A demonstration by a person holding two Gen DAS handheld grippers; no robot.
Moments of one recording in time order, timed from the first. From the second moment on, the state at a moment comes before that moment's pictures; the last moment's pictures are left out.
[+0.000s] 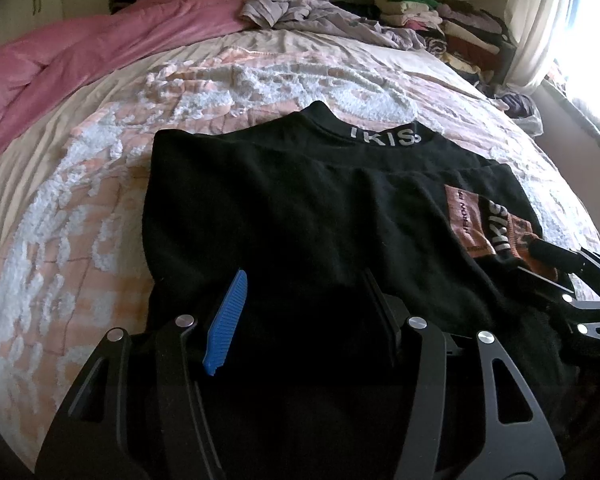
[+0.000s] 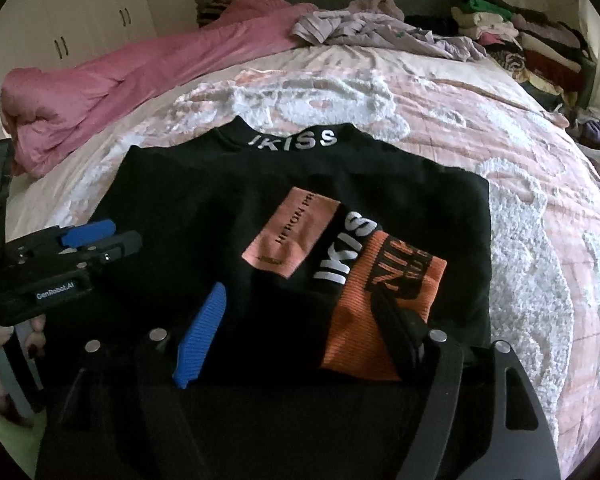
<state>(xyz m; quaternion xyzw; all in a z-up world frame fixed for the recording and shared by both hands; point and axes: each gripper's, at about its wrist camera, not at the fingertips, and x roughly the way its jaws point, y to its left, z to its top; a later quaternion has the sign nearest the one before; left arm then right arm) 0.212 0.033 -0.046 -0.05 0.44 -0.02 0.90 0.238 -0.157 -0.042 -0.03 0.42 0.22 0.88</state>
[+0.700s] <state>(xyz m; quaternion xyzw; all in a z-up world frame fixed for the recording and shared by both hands) 0.193 0.038 -0.016 -0.05 0.42 0.00 0.91 0.222 -0.170 -0.010 -0.01 0.38 0.22 0.90</state>
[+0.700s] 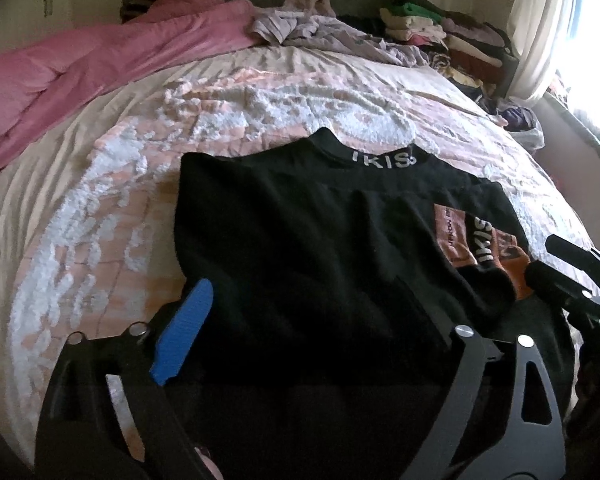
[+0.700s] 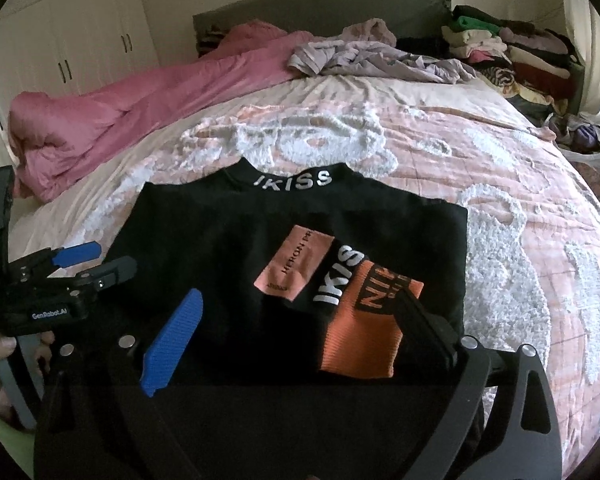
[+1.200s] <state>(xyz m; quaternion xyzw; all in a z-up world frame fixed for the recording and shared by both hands) 0.163 0.049 0.016 -0.06 0.38 0.00 0.92 0.198 -0.184 0.013 0.01 0.35 0.21 0.91</state>
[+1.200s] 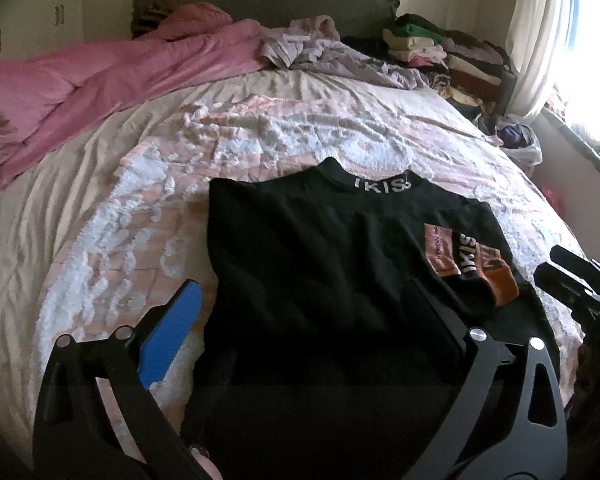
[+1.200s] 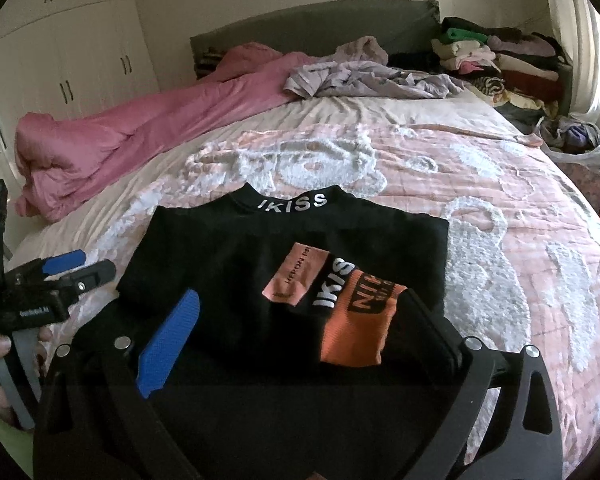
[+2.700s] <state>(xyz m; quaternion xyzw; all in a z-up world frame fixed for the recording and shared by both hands) 0.068 0.077 0.033 -0.04 0.36 0.00 0.93 0.086 -0.215 0.049 0.02 0.34 0.19 0.92</state>
